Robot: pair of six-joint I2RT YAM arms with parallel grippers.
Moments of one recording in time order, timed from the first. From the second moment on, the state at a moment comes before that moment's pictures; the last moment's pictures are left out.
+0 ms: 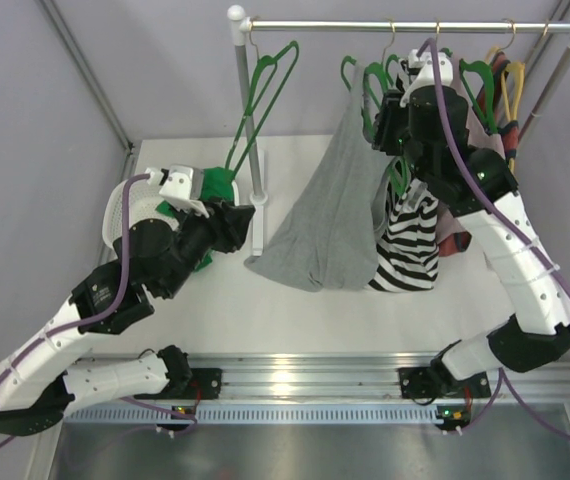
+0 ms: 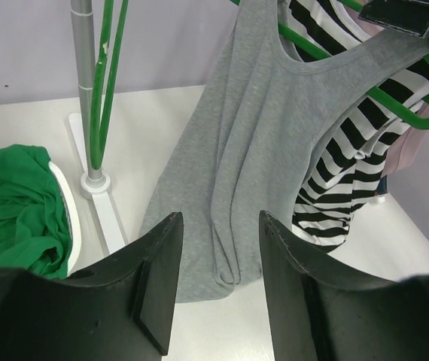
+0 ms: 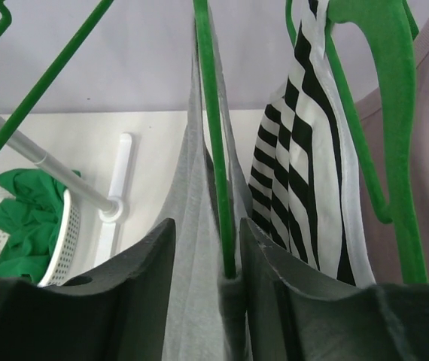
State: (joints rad) left arm -1.03 0.86 1.29 -0.49 -0.55 -0.32; right arm 0.61 1.45 1.95 -0.77 0.47 0.26
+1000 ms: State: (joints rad) left arm -1.03 0.86 1.23 -0.55 -0.59 -0.40; right arm 0.61 0.67 1.21 -0.75 0.21 0.37
